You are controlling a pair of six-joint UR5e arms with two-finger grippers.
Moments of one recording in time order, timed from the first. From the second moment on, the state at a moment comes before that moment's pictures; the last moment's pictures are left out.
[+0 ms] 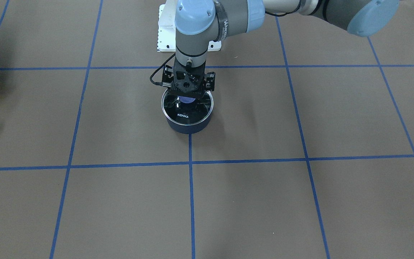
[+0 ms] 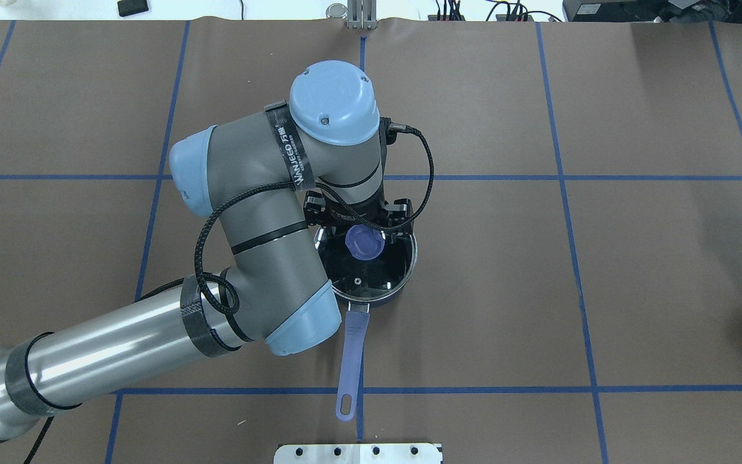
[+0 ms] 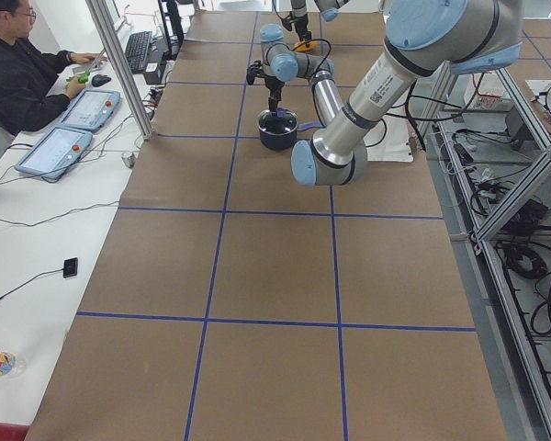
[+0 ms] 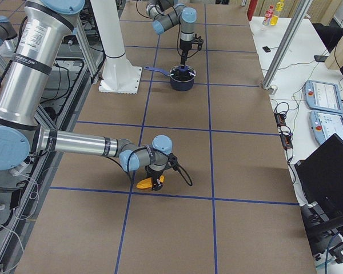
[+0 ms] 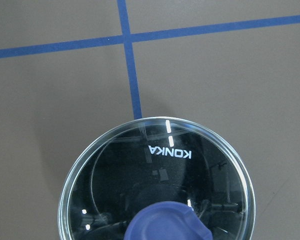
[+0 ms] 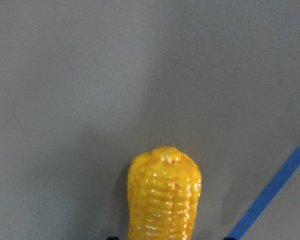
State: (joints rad) left arm -0.55 -2.51 -1.59 -1.42 -2.01 -1.06; right arm 1.00 -1.93 1.71 -1.15 2.22 0.03
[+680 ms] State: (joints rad) left arm -0.55 -2.50 -1.59 -1.42 -2.01 -1.06; right arm 0.99 -1.93 1.71 -1.15 2.22 0.03
